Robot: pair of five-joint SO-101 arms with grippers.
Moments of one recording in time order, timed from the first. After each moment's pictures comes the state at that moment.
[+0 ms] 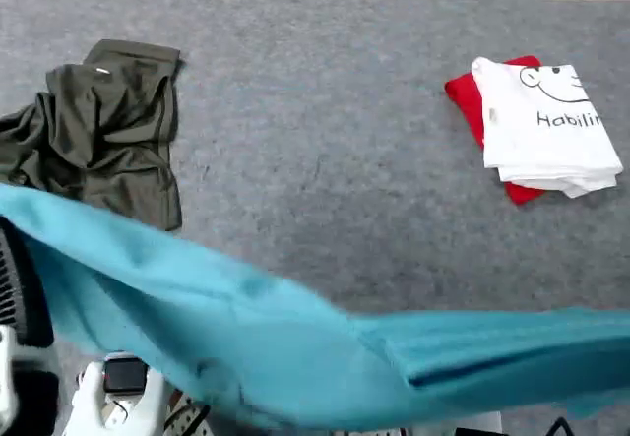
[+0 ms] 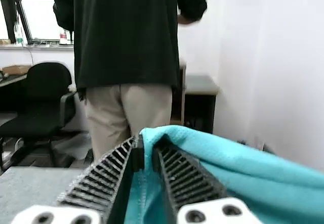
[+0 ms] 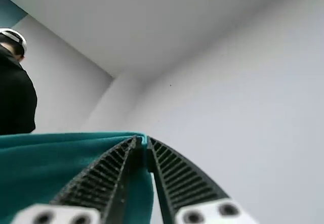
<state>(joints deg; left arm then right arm) -7.2 -53.5 -41.1 98.9 -11.2 4.4 -39.0 -74.9 71.0 26.1</state>
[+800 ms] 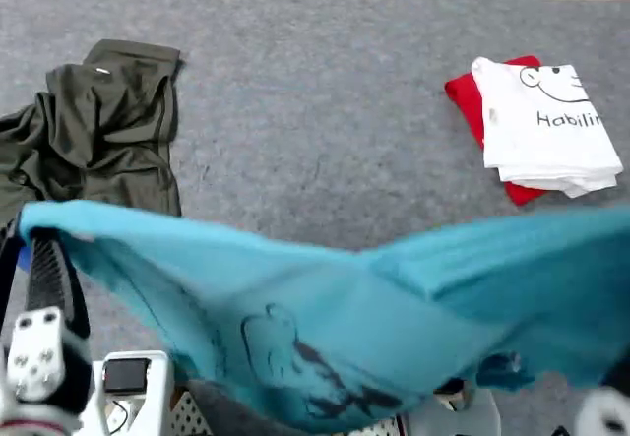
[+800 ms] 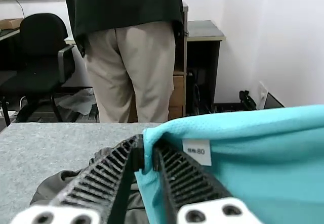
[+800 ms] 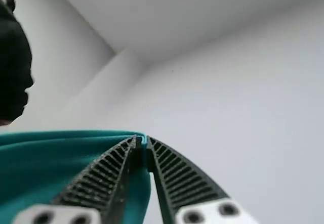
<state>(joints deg) -7.2 -67.8 -12.2 93.7 -12.2 4.3 -40.7 -62.1 66.4 35.9</state>
